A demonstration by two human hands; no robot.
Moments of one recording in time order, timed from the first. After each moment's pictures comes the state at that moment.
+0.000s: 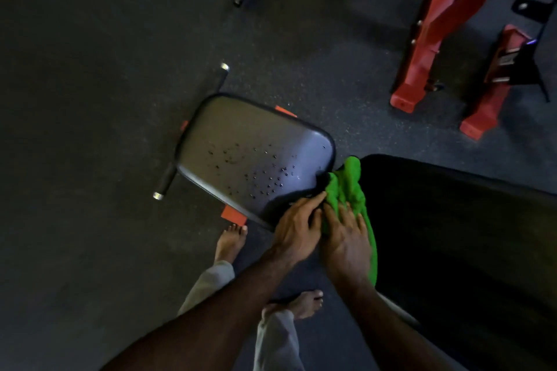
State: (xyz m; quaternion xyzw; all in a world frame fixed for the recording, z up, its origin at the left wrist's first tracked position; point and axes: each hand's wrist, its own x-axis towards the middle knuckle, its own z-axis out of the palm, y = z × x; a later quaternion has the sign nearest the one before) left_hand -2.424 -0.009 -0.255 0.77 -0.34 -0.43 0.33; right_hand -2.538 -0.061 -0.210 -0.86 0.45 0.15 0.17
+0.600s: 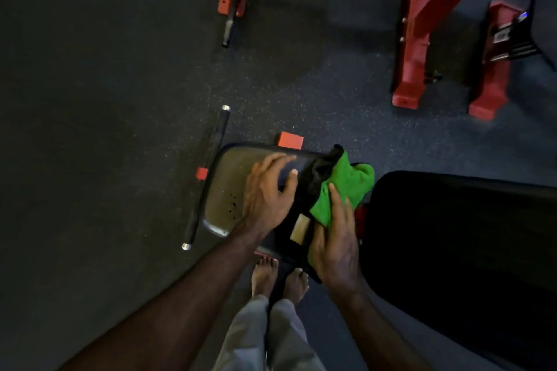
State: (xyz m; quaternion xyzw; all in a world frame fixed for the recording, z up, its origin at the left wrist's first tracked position) left_hand -2.236 -0.066 -0.233 0.79 -0.45 -0.26 0.34; right_hand -2.413 -0.052 -0.203 -0.70 0.58 -0.14 0.39
